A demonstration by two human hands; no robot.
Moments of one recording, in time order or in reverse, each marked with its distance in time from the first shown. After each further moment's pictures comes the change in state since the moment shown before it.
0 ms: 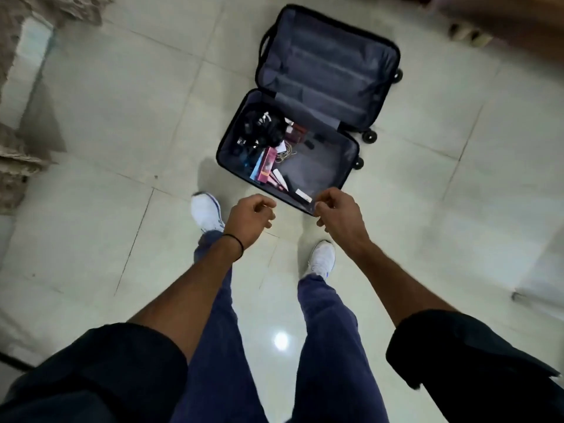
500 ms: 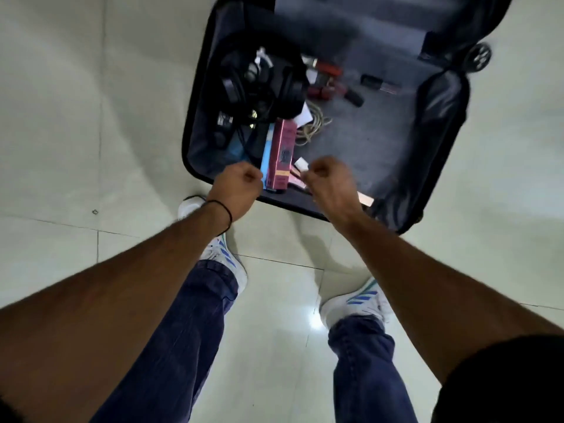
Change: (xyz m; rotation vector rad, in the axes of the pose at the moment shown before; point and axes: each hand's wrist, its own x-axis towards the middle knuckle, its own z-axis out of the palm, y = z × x) left_hand 0.387 -0.189 -0.007 0.253 -0.107 -0.063; right_hand 0.351 0.148 0.216 0.066 0.119 0.206
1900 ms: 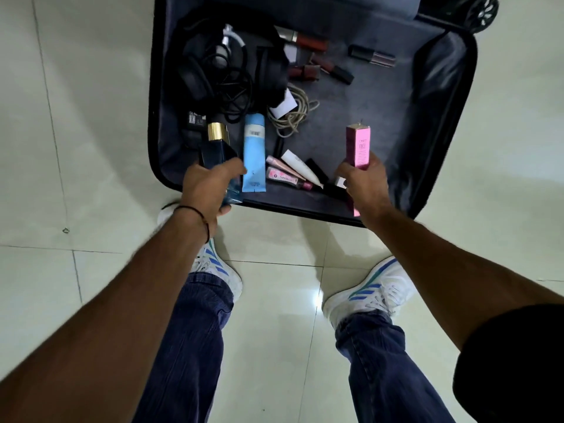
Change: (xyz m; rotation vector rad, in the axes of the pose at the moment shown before) left_hand 0.019 0.011 0.007 -0.455 0.104 -0.289; right_hand 0.051 0.063 -0.035 0.224 0.230 0.118
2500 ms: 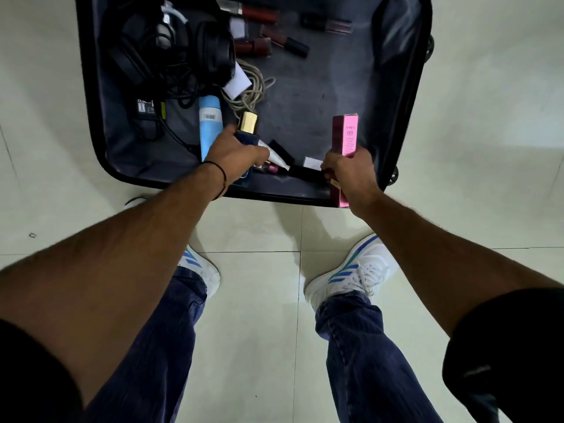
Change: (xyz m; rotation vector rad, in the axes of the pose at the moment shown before) left_hand 0.025 -0.003 0.096 0.511 -0.176 0.203; right_hand 0.010 0.040 -0.044 0.059 -0.061 0.106
